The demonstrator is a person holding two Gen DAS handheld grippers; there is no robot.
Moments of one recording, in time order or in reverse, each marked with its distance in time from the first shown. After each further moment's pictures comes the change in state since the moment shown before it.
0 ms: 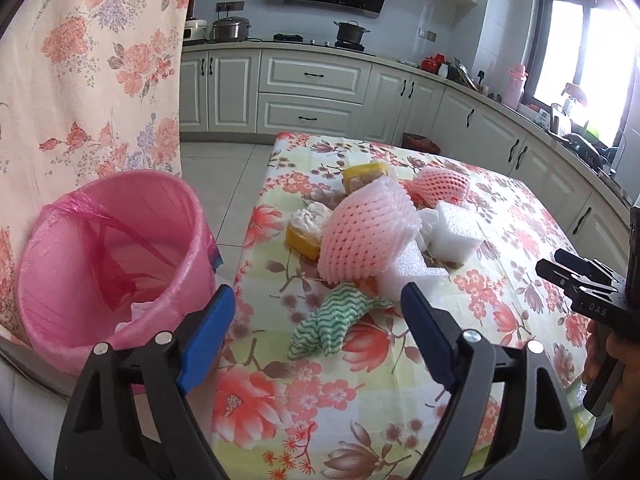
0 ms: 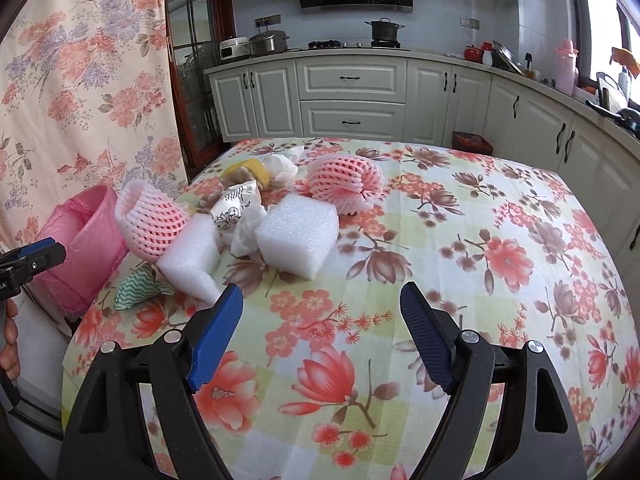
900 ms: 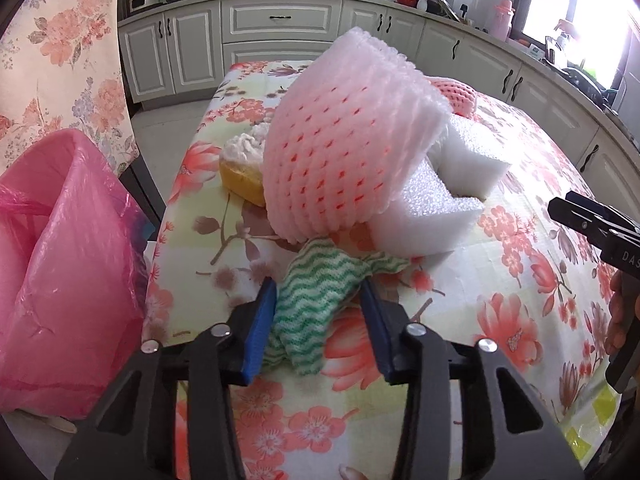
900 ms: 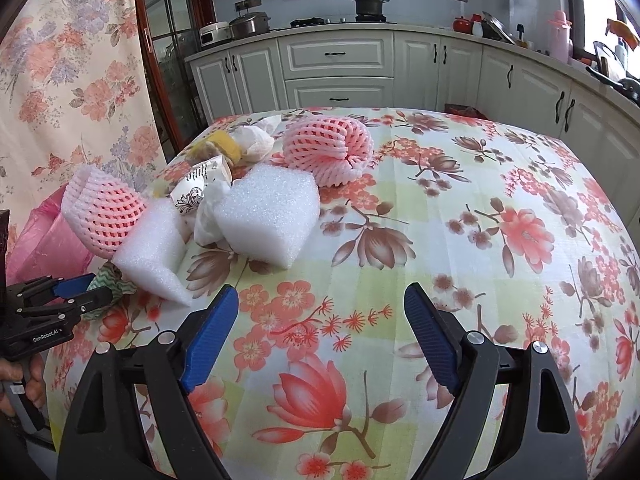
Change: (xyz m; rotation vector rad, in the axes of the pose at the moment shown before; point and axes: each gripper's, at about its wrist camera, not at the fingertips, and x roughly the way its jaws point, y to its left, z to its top) left arm 0.100 -0.025 -0.019 0.106 0.204 -0.037; right arm 0.052 -0.013 -0.006 0.053 0.073 -0.014
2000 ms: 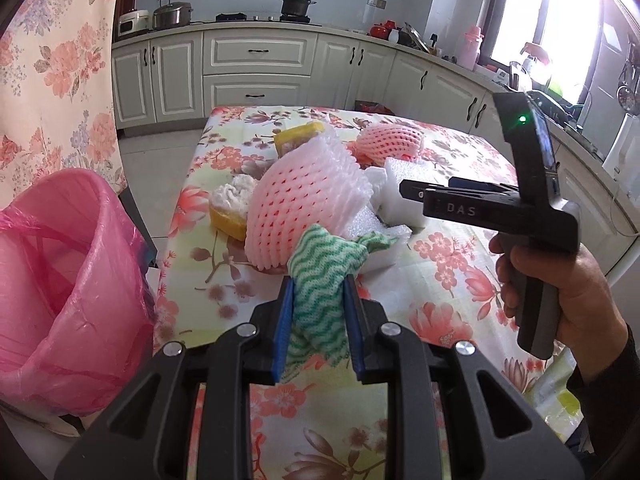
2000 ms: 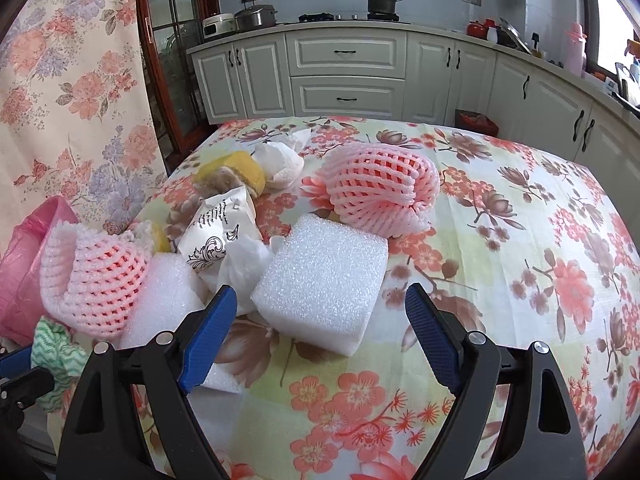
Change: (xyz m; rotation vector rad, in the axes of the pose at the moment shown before) left arm -0.068 -0.014 -0.001 0.020 -0.126 -0.090; right arm 0.054 0.048 0.053 -0.028 0.020 -0.028
